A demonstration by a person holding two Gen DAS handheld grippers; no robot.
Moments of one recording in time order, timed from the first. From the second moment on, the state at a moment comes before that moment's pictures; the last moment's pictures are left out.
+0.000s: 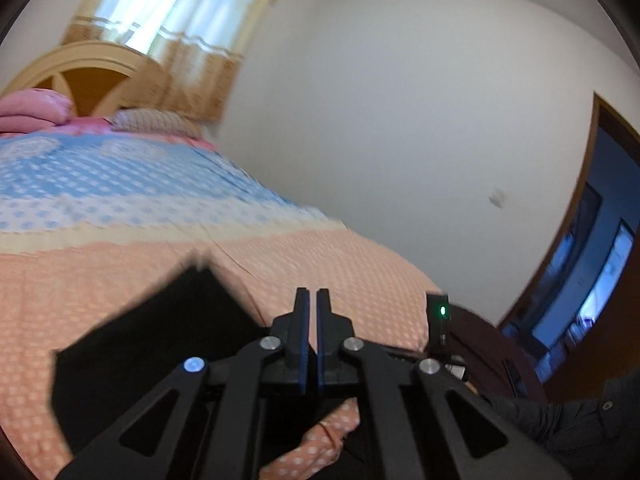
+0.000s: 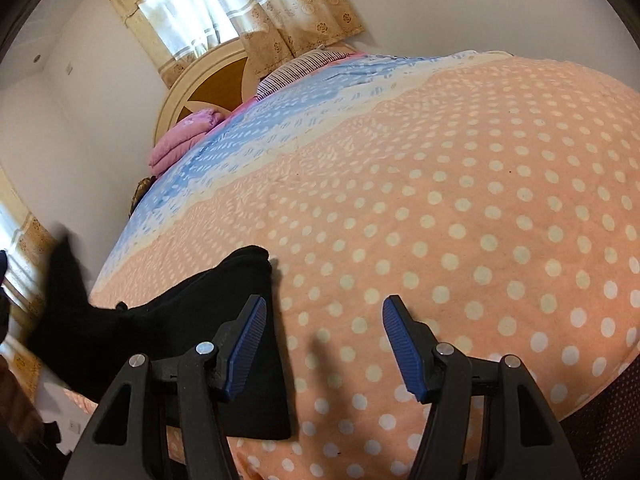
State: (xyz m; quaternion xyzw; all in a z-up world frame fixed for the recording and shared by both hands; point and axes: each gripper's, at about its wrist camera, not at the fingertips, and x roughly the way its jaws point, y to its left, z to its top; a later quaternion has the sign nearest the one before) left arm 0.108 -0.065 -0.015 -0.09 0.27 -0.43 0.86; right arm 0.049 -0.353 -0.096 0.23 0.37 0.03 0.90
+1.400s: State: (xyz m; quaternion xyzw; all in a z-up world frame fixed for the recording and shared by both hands) left arm 0.110 0.043 -0.108 -0.04 0.31 -0.13 0.94; right arm 0.051 -0.248 -0.040 0.10 0.36 0.24 0.89
